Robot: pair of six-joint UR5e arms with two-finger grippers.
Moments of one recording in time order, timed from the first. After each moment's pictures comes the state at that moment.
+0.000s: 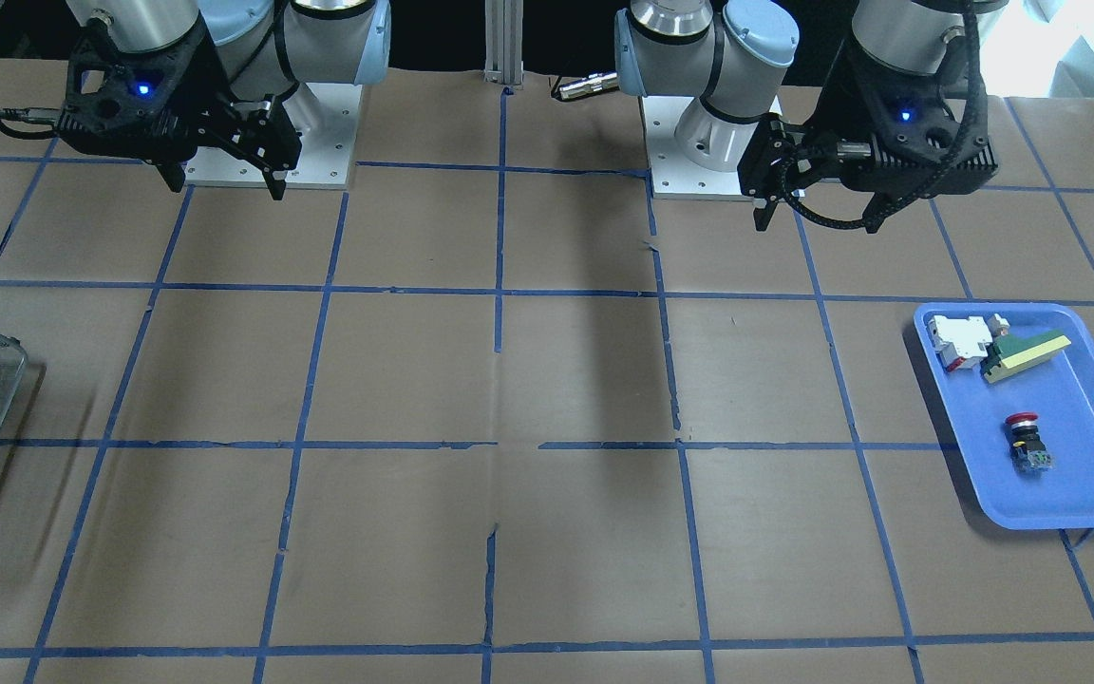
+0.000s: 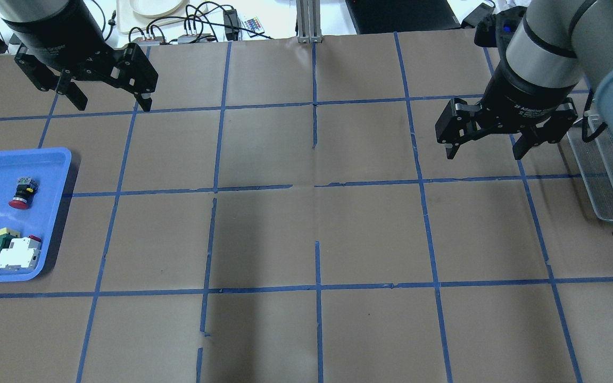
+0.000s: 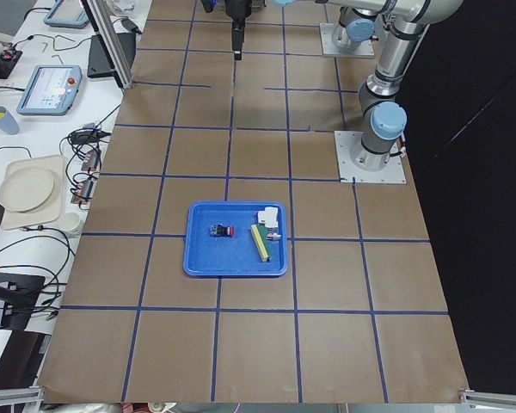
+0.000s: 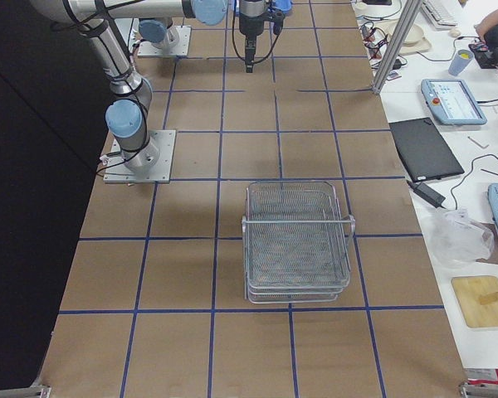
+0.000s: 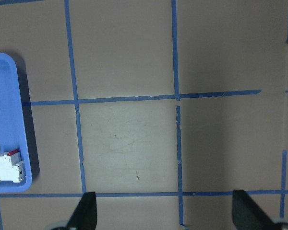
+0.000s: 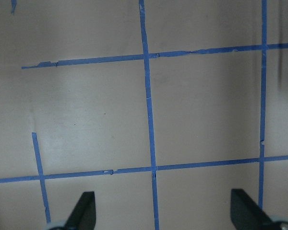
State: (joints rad) left arm -1.55 -1.60 -1.41 -1.69 1.62 0.06; right arm 1.57 -1.70 1.67 -1.53 -1.58 0.07
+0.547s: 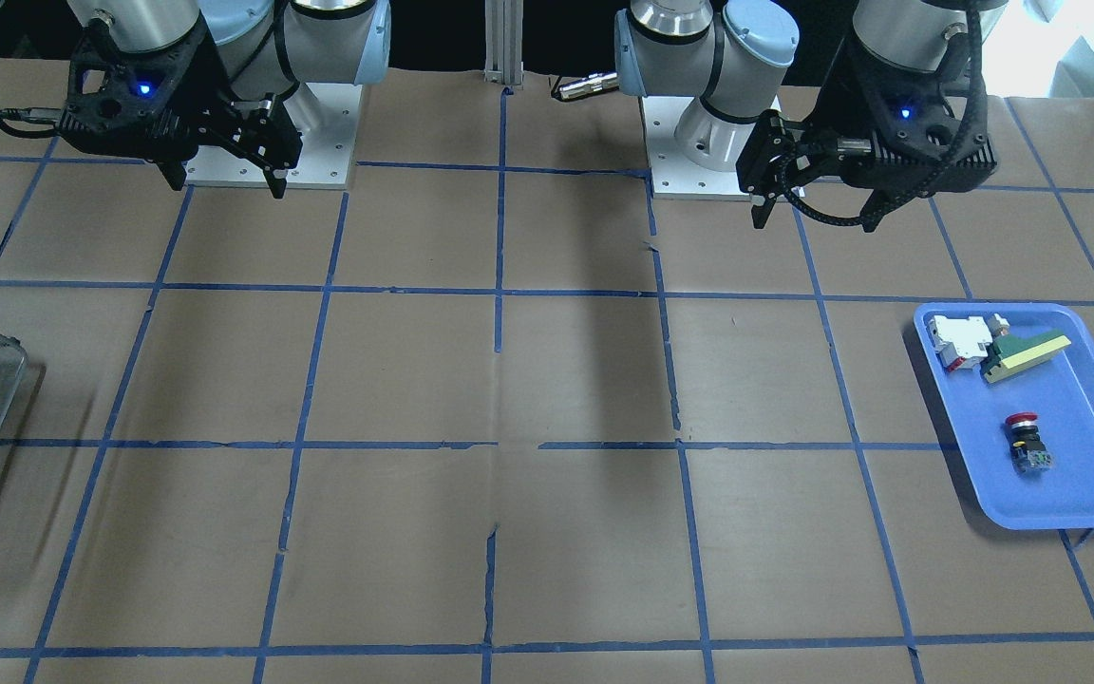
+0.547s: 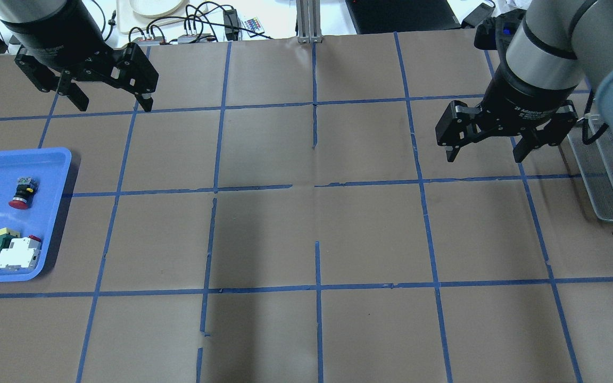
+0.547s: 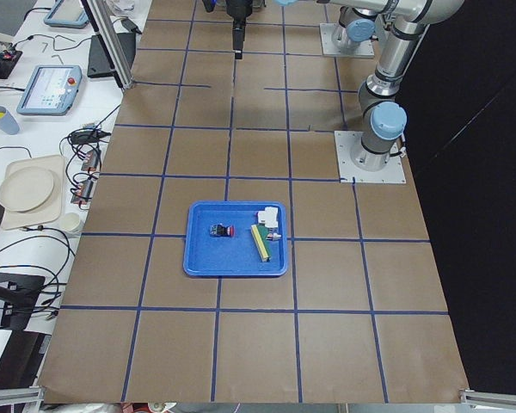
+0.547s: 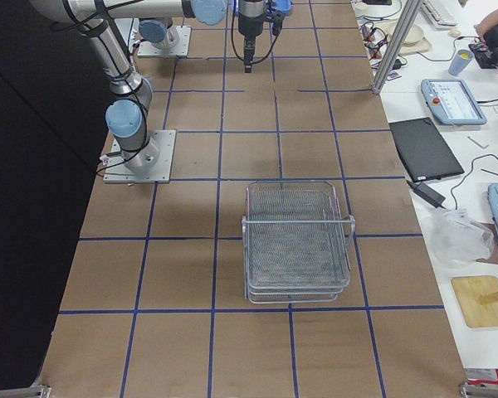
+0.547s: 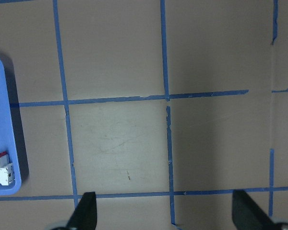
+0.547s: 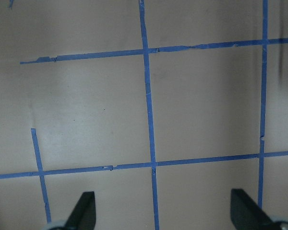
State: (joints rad) left arm -1.54 -1.59 -1.41 -1.69 1.61 0.07; right arm 1.57 -1.70 1.68 -1.51 -1.58 0.07
